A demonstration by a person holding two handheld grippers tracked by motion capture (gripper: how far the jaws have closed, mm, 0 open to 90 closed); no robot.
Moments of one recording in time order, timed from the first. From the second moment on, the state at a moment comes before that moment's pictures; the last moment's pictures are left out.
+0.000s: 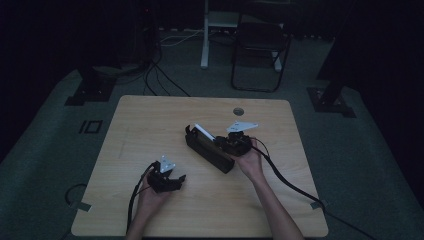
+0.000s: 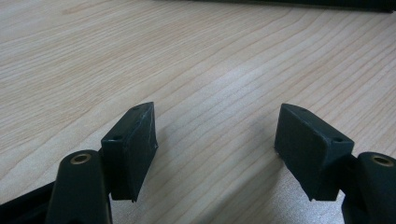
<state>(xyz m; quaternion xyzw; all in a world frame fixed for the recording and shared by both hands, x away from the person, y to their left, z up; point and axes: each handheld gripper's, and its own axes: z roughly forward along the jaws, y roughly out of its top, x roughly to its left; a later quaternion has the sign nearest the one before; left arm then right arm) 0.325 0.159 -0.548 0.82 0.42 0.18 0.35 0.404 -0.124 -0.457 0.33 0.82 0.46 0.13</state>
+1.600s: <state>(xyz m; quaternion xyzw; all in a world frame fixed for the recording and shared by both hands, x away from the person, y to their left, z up) 0.325 0.159 -0.548 0.82 0.42 0.19 0.35 0.407 -0.115 -0.474 0.33 0.83 0.43 0.12</state>
